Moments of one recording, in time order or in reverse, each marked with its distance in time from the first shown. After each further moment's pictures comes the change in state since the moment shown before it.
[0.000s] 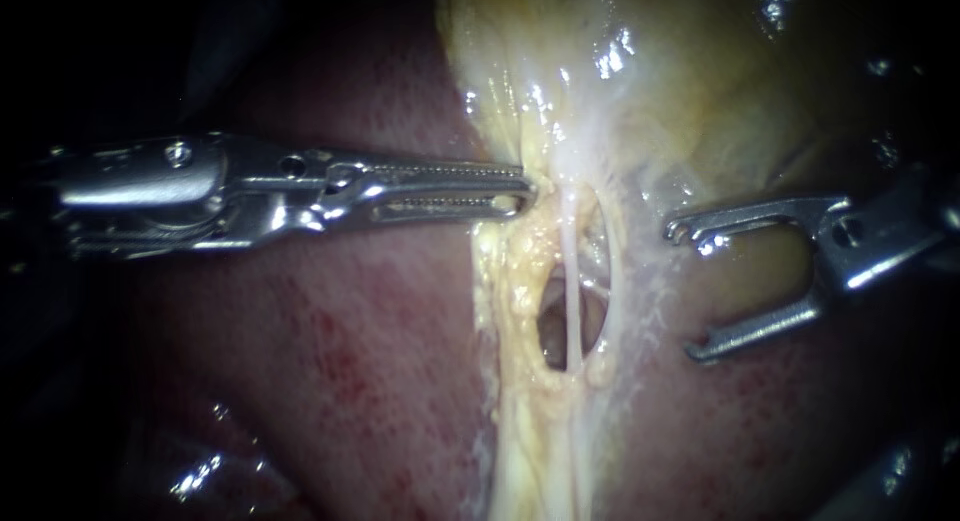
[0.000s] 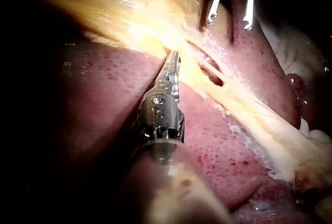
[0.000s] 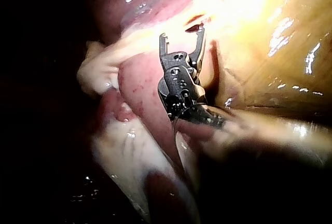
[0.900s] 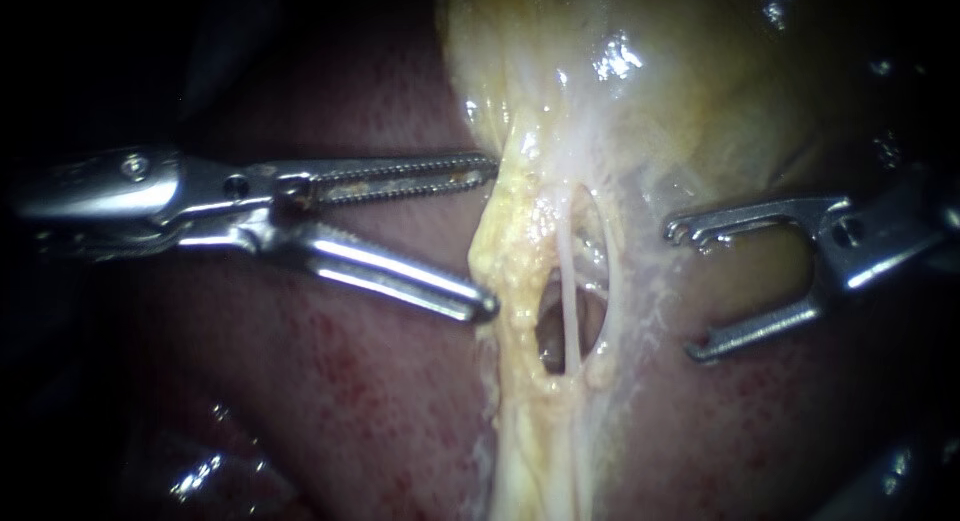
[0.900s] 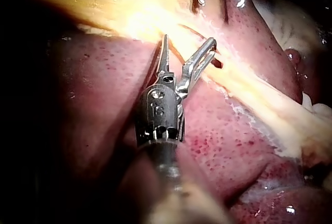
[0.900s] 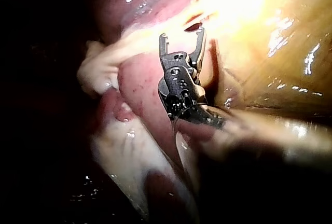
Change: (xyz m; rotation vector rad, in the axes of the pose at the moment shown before) right arm 0.000 0.000 0.000 0.001 0.000 -0.006; left arm 0.000 0.000 -0.001 0.195 -0.128 0.094
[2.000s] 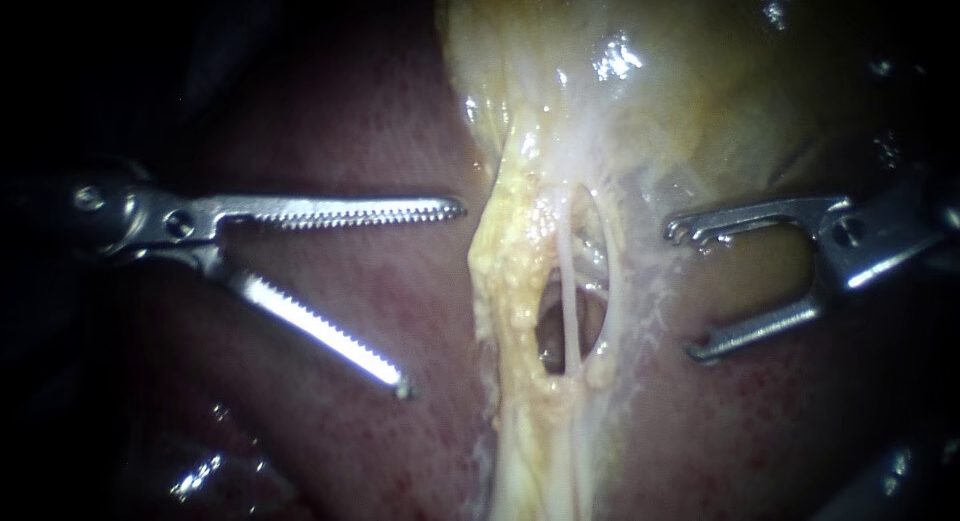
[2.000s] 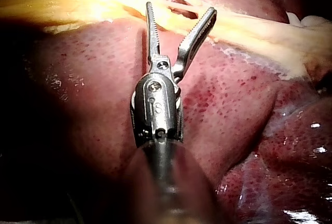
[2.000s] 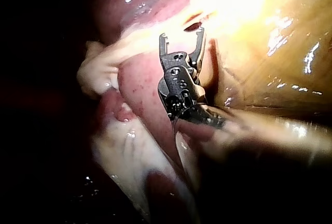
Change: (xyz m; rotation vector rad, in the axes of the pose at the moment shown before) right arm 0.000 0.000 0.000 0.000 0.000 0.006; left arm 0.002 0.000 -0.004 0.256 -0.169 0.377
